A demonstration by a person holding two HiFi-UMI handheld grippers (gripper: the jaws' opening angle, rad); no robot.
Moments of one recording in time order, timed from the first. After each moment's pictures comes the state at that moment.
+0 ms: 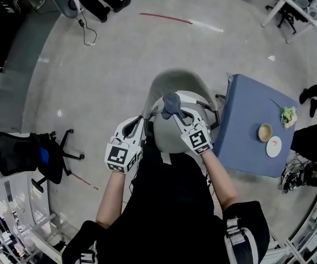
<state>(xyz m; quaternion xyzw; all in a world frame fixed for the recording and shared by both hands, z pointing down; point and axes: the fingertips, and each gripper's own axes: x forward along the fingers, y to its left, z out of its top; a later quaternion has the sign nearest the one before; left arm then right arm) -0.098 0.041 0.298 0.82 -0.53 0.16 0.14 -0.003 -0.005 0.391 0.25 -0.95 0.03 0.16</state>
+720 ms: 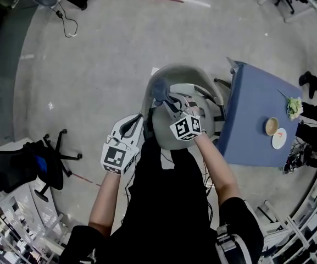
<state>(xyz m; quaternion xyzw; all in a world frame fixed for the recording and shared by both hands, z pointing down) -0.138 -0.037 0.385 0.85 -0.46 0.19 0.18 -0.086 -0.099 0.512 0.23 -0.93 -0.09 0.28</state>
